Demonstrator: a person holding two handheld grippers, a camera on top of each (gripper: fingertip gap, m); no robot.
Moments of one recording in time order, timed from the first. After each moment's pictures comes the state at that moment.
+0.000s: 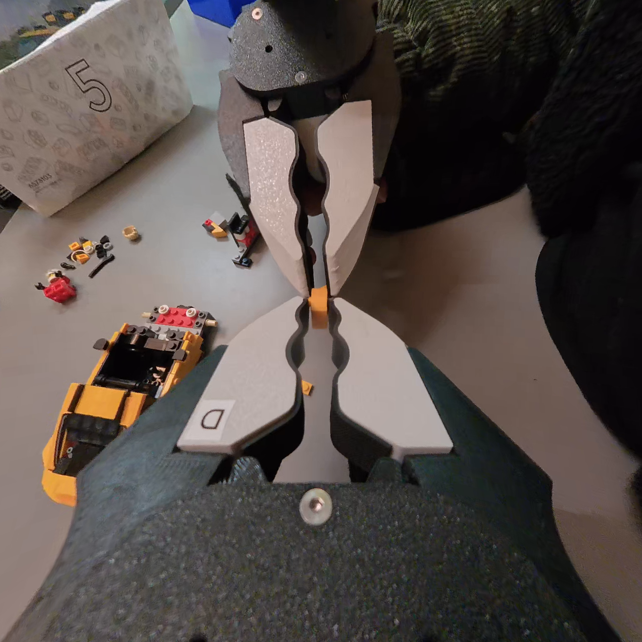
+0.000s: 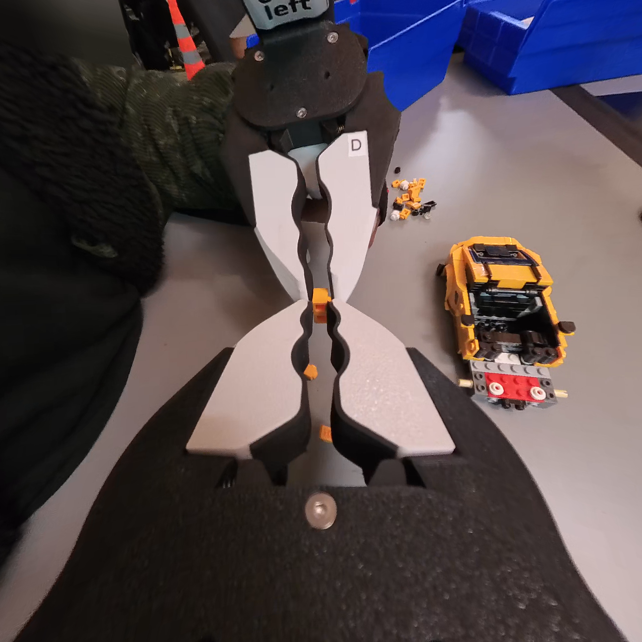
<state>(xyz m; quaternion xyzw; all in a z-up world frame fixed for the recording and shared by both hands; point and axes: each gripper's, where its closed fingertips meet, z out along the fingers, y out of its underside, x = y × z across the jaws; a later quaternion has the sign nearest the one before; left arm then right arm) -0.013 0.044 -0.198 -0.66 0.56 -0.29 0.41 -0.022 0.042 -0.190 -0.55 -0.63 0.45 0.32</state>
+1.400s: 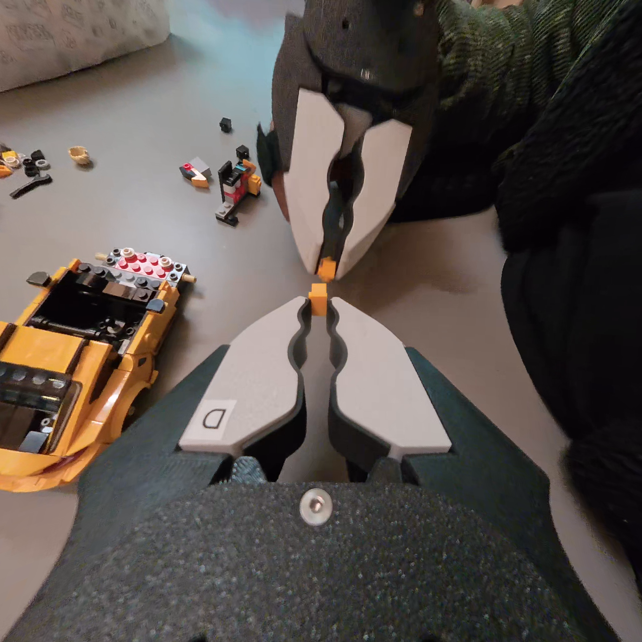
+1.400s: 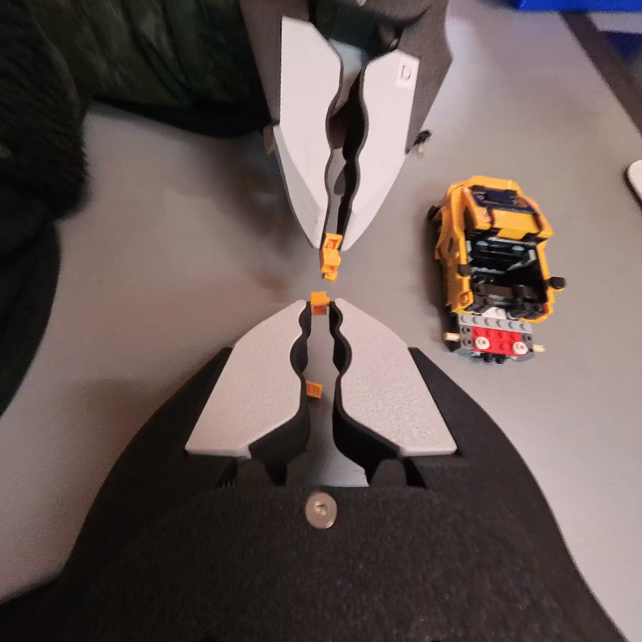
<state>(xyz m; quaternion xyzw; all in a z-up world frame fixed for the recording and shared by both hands) -0.027 0.050 -0.216 -0.70 0.51 -0.38 0.33 -0.010 0.050 -0.228 -0.56 -0.68 0.34 0.32</state>
